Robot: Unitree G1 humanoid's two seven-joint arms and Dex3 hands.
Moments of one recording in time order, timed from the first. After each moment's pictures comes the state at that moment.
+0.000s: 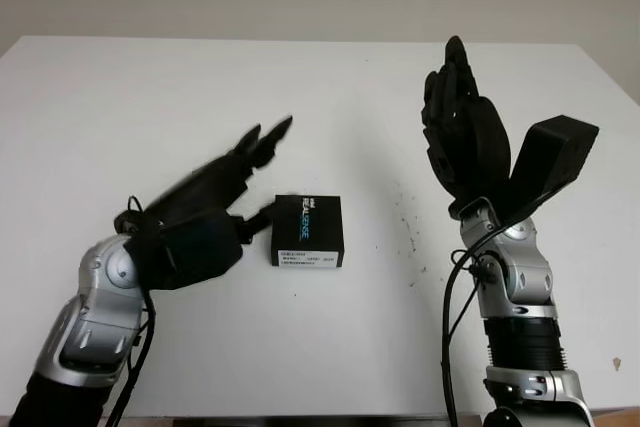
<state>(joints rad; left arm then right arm) -0.24 0.43 0.02 -0.27 0.23 0.15 -0.41 -0.47 -0.10 -0.13 0.07 0.23 0.17 0.14</state>
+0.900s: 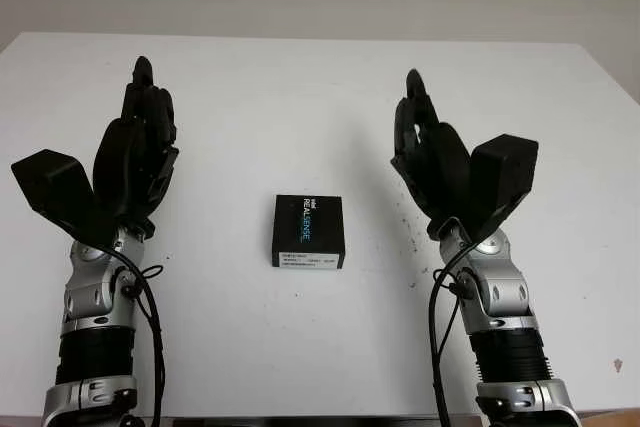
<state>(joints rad) -0.42 0.25 0.30 0.26 -0.32 0.00 -0.27 -0.42 -0.06 -0.06 0.15 0.13 0.17 0.13</state>
